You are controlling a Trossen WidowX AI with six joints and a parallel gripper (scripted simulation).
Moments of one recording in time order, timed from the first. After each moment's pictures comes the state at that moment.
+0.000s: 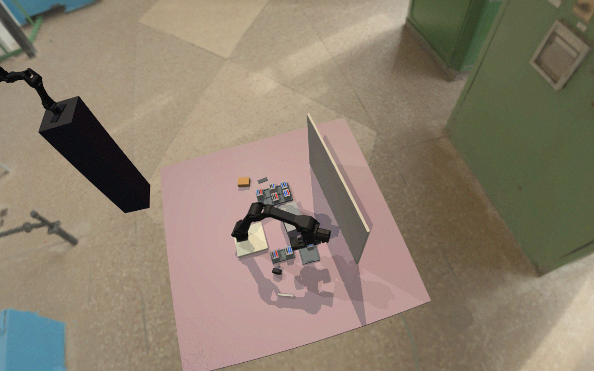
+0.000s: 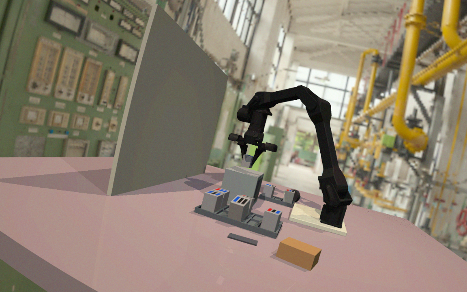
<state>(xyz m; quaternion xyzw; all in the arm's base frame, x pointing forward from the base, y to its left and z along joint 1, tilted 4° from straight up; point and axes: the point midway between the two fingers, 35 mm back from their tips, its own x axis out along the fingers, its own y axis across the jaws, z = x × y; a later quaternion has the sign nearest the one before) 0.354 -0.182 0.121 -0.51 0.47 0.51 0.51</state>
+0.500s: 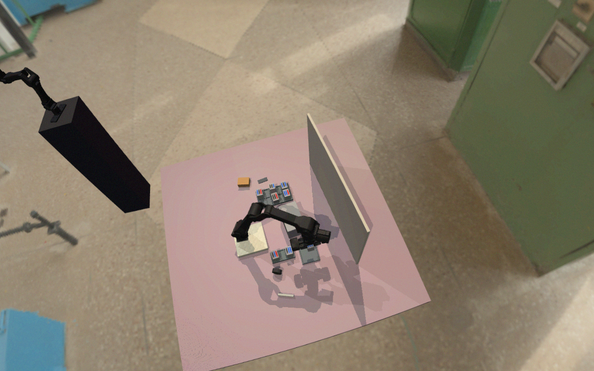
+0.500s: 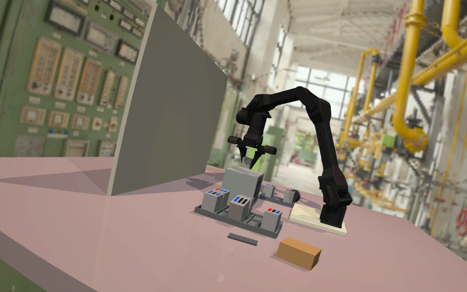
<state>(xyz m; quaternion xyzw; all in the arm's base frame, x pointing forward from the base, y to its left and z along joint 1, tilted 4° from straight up) 0.355 -0.181 0.110 -0.51 0.47 0.51 0.51</state>
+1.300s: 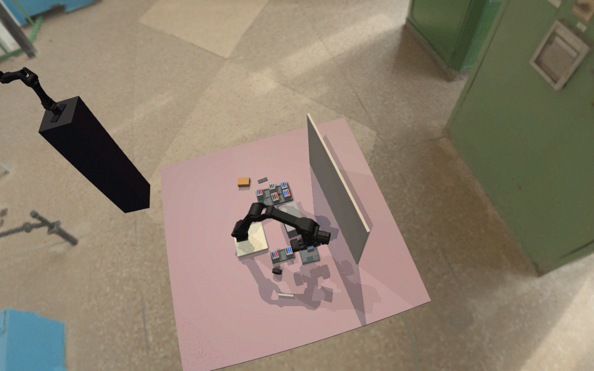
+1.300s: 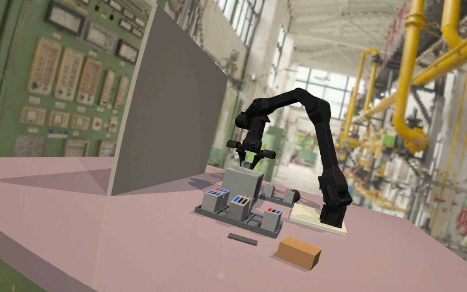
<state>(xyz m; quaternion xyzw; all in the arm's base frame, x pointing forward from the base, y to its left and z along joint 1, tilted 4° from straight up) 0.355 -0.180 0.094 -0.51 0.47 0.51 0.51</state>
